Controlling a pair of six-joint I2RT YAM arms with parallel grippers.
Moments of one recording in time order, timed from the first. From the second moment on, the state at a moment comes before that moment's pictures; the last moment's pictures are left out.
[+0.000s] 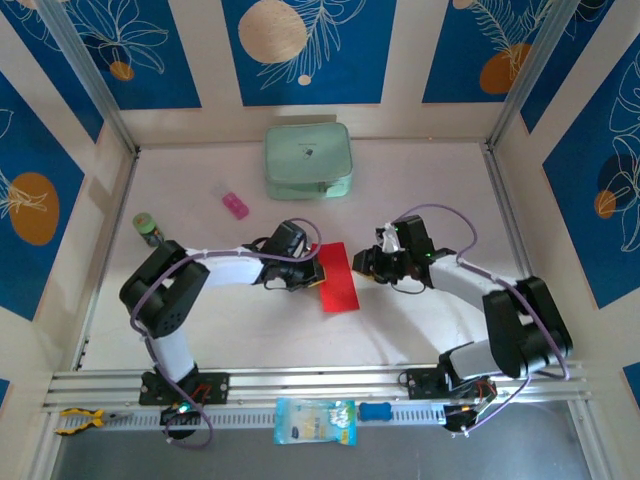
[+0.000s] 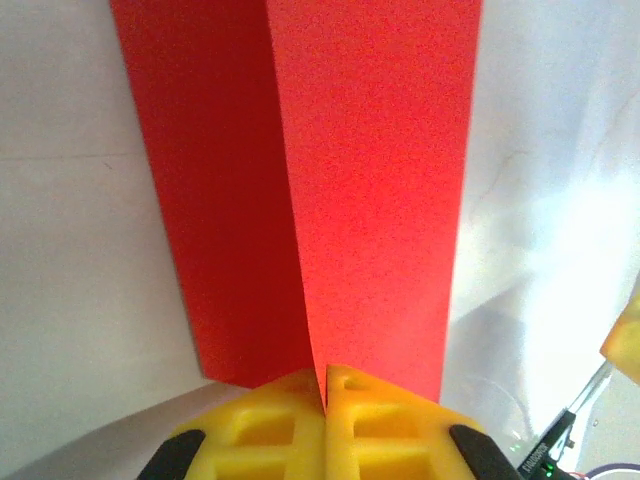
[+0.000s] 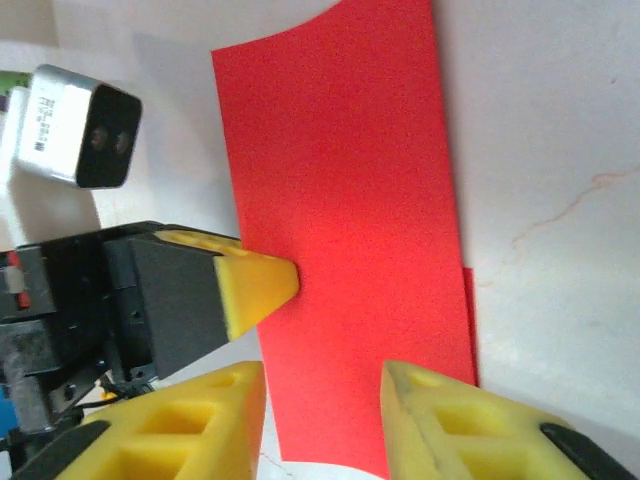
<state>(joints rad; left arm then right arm) -0.71 1.76 0.89 -0.06 0.42 -0.97 0.37 1.36 0.63 -0.17 -0.62 0.70</state>
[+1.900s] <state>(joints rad) -0.65 1.68 0.88 -0.15 0.52 -0.99 1.24 1.46 0.54 0.13 0.47 -0.01</state>
